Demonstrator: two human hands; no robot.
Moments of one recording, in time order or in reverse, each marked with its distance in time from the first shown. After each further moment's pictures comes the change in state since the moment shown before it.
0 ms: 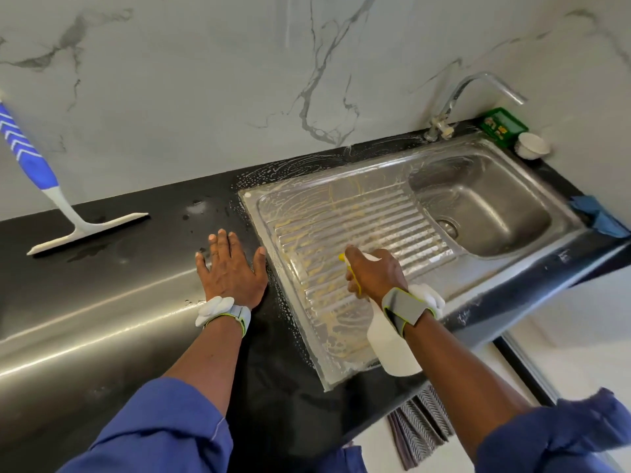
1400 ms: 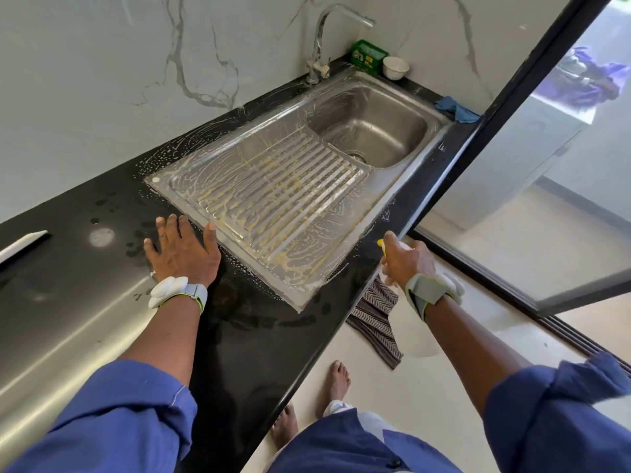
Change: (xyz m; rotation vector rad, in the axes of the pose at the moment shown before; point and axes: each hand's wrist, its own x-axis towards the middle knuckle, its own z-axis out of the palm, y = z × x) left_hand -0.010 -0.007 0.002 -0.063 0.025 0.288; right_hand -0.125 0.124 -0.064 0.111 0.586 0.365
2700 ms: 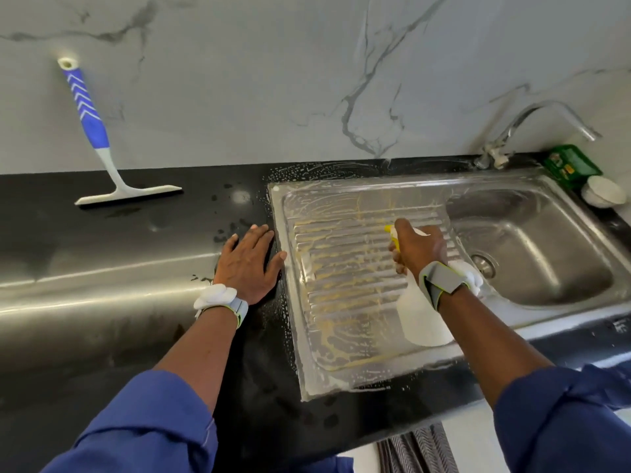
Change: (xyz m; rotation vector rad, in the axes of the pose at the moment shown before) left_hand 0.007 0.001 0.004 0.065 0.043 -0.062; right_hand 0.112 -0.194 0.147 0.118 -0.611 -0.397
